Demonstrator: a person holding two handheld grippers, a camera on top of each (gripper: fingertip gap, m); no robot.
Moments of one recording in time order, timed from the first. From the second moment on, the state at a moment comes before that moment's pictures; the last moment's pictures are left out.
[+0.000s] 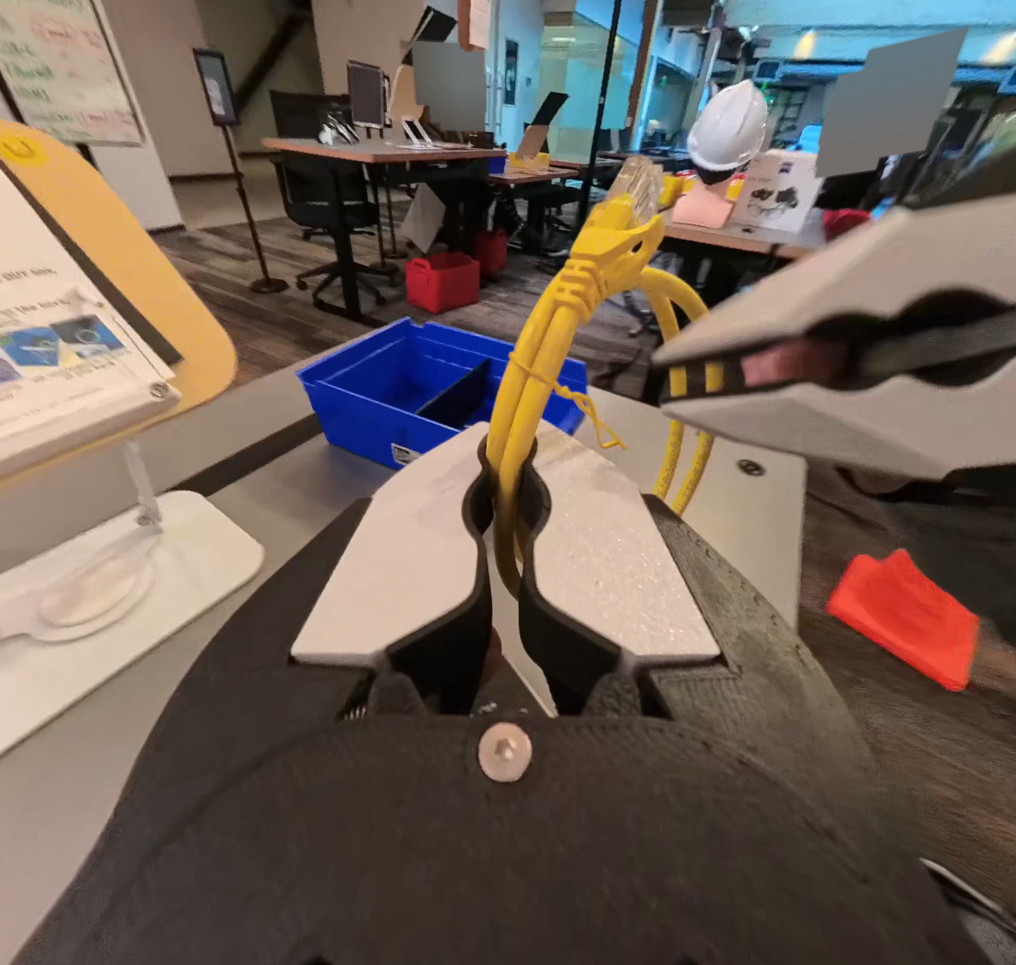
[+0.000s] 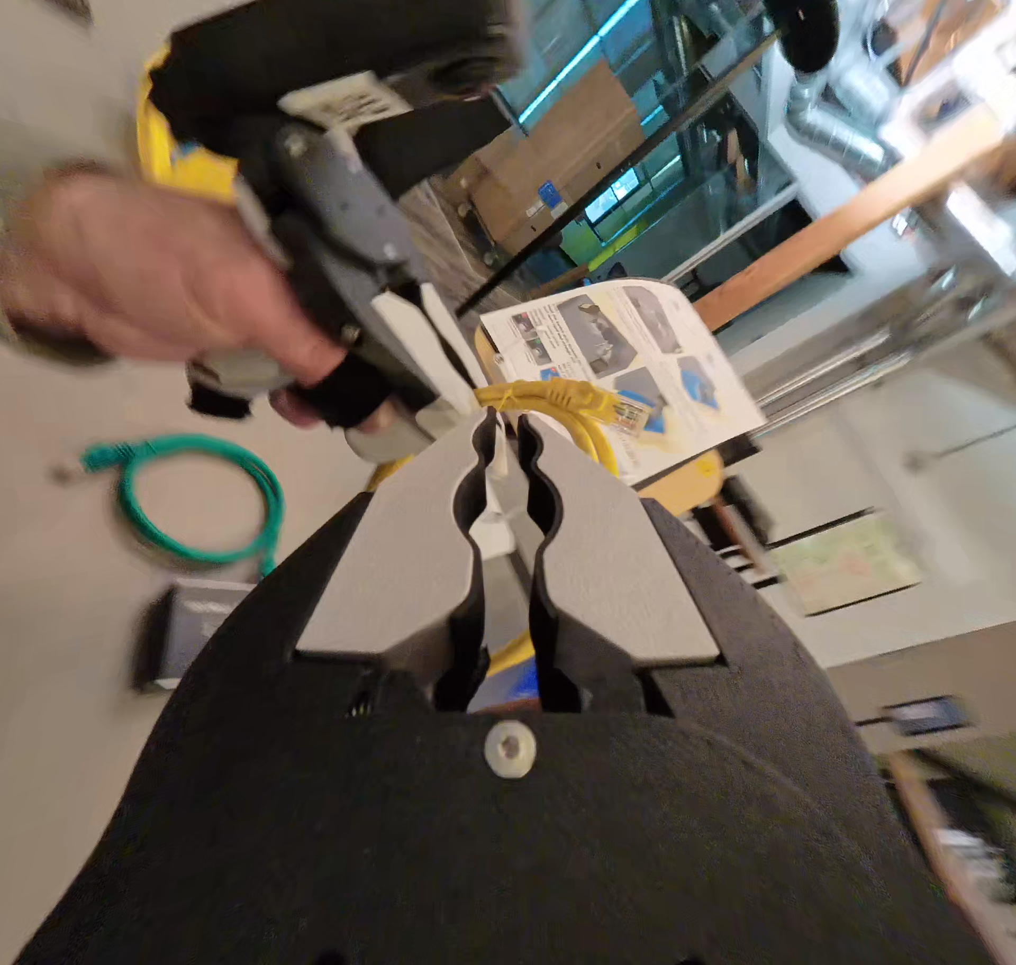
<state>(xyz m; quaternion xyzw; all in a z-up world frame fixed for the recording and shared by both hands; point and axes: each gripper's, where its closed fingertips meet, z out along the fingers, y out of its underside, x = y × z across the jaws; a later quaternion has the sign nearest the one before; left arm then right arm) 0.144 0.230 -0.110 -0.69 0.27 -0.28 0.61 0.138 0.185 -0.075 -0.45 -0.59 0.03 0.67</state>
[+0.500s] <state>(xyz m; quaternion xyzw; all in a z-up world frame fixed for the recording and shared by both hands) 0.149 0.231 -0.100 -0.65 0.30 -0.19 0.67 0.128 0.193 -0.074 -0.54 -0.44 0.32 0.64</state>
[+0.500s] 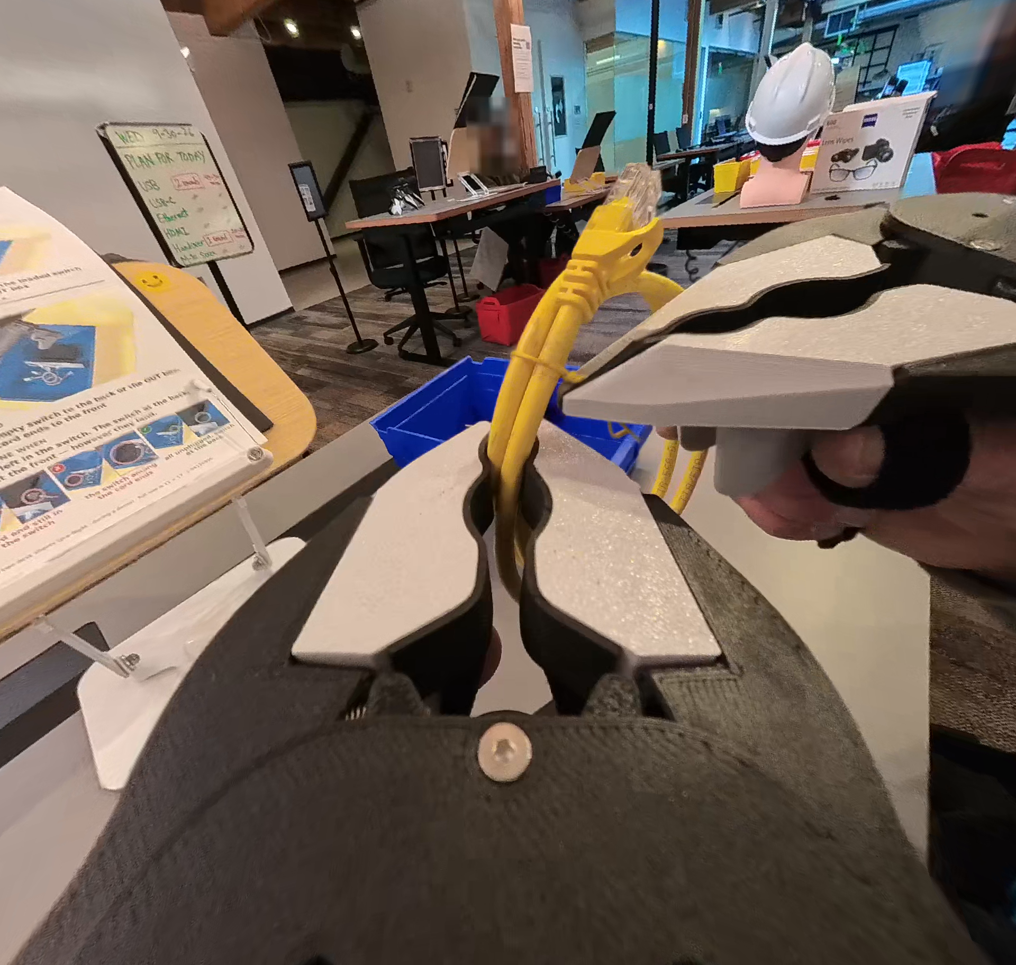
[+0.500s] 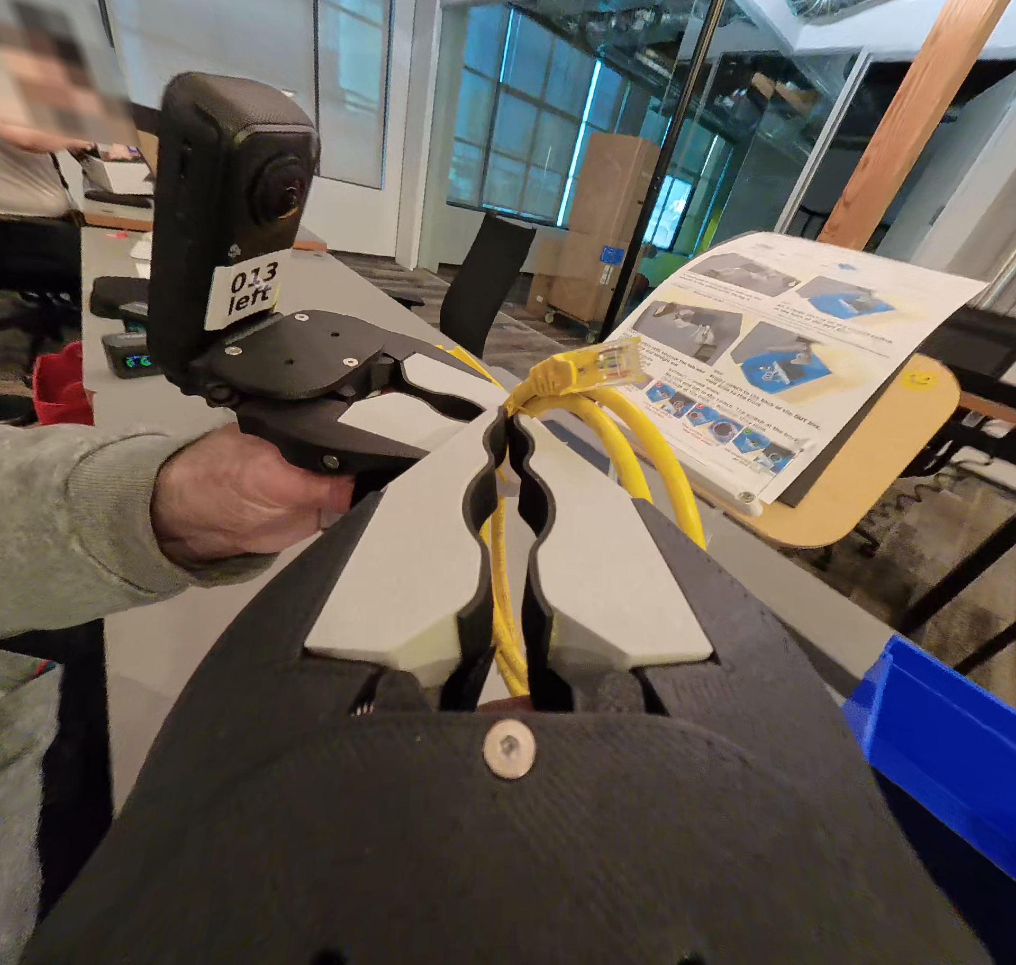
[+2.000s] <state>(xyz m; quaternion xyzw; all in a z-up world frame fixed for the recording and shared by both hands) 0.143 0.230 -0.106 -0.61 0.31 -0.11 0.72 0.139 0.196 -0.086 -0.59 -0.25 0.54 0.55</state>
